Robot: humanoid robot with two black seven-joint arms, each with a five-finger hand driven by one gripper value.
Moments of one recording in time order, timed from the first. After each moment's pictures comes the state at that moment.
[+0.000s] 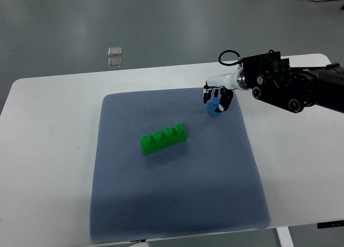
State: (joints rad) left arm -0.06 0.00 -0.09 -0.28 0.07 0.05 0.07; right arm 1.30 -0.21 -0.23 0.73 -1.06 0.28 -0.03
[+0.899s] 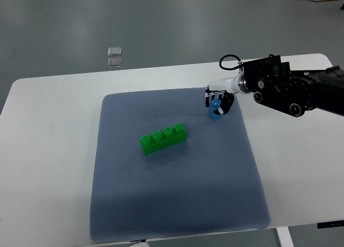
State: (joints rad) left arm -0.06 0.00 -0.09 -0.27 0.07 0.05 0.07; right arm 1.28 -0.21 -0.24 0.73 -1.09 0.28 -0.01
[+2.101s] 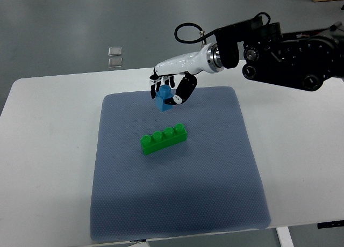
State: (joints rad) left arm -0.06 0.00 -0.09 -0.27 0.07 0.05 0.07; right arm 1.55 -0.31 -0.20 1.14 -1.03 0.26 0.12
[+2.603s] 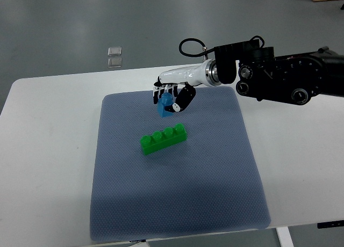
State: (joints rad) left arm -0.06 0.00 -0.09 -0.27 0.07 0.05 0.07; right arm 1.47 -0.28 -0.20 1.13 -0.91 0.18 -0.01
